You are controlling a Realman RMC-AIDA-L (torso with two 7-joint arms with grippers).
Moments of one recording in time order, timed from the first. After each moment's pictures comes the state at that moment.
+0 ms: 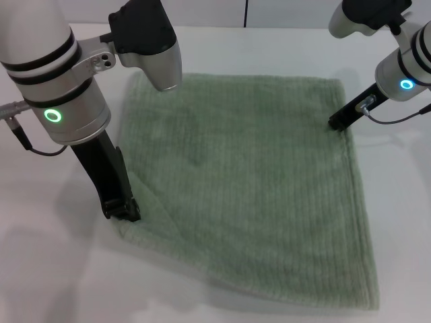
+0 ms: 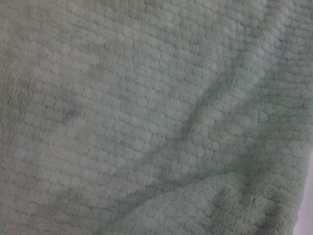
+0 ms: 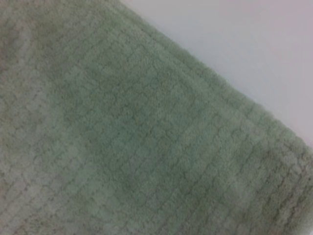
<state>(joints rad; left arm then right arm) -0.85 -2.07 1.35 1.18 2.63 1.96 -2.24 1.05 1.99 -1.21 -0.42 0.51 1.03 -0.74</state>
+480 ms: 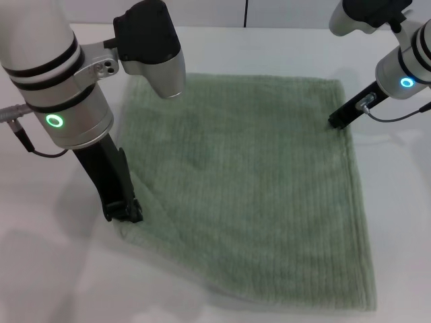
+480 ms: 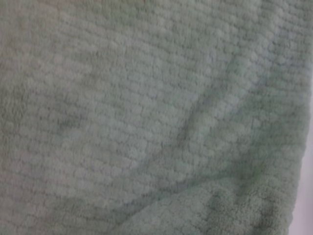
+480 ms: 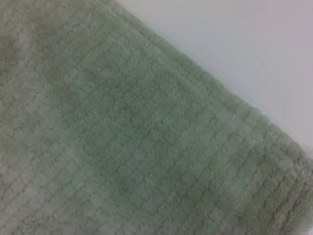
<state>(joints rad) -0.83 -2.07 1.39 1.24 2.62 1.95 -2.24 1.05 1.99 -1.21 -0.42 0.51 1.02 -0.74</state>
